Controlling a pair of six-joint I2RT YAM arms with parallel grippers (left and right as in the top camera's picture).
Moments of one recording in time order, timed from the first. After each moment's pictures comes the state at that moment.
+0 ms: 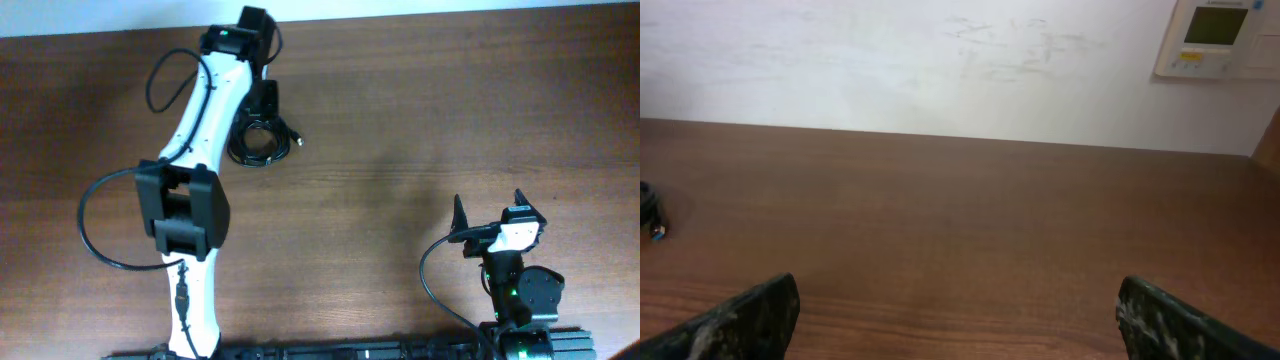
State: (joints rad) left arm -0.24 2.30 2.16 -1.32 -0.13 -0.22; right arm -0.04 0.01 0.01 -0.07 -0.06 -0.05
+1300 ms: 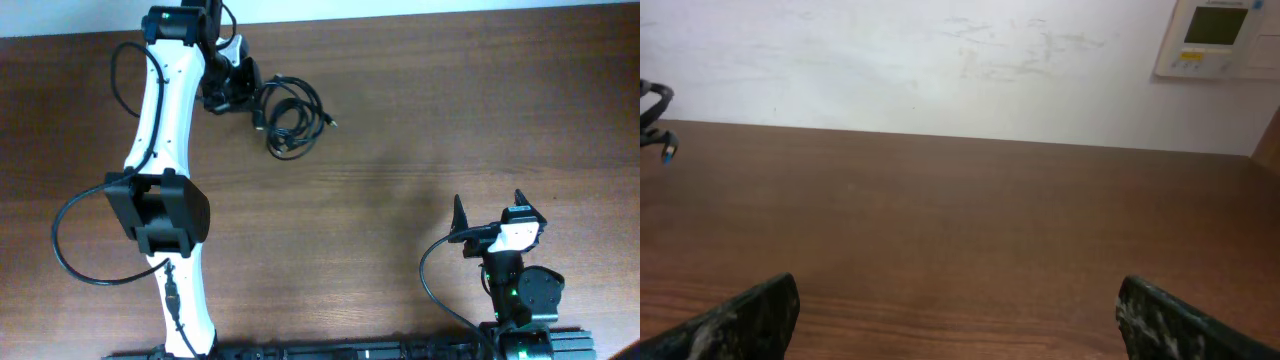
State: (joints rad) left arm -0.11 2.29 2.36 -1.52 0.39 -0.25; right arm -0.04 0.01 0.01 -0.07 -0.06 -0.05
